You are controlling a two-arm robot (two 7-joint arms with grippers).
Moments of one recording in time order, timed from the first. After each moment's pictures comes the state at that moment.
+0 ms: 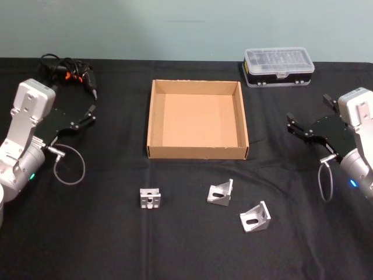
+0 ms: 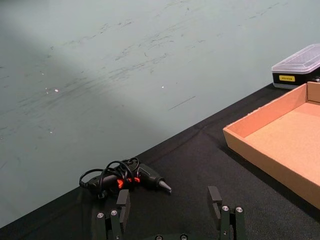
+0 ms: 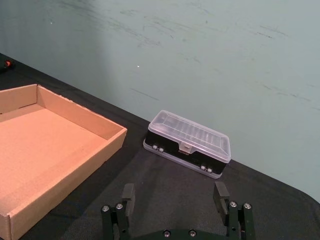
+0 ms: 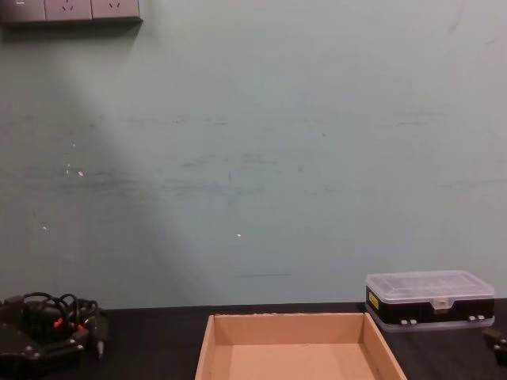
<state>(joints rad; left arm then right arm) -0.20 0.60 0.45 -1.41 -0.25 -0.12 0.03 0.20 0.60 -0.45 -1.41 0.25 -0.12 -0.03</state>
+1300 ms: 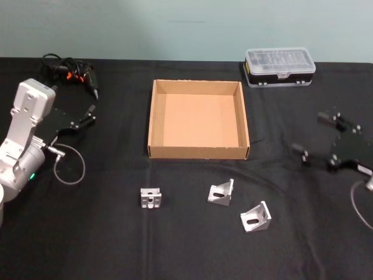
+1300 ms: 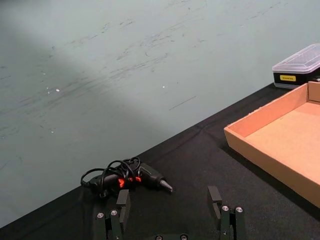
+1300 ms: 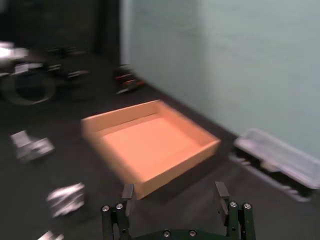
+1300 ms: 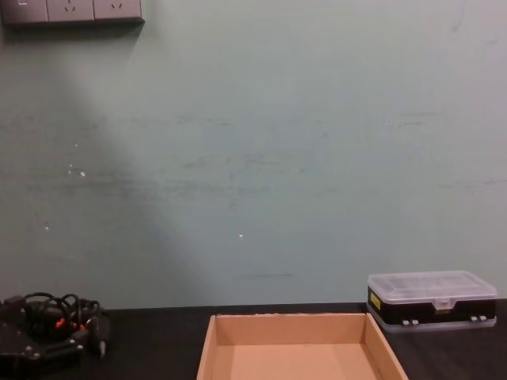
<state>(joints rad) -0.20 0.60 0.45 -1.41 -0.25 -0.12 0.03 0.03 0.87 -0.29 -1.63 0.53 -0.13 0.52</state>
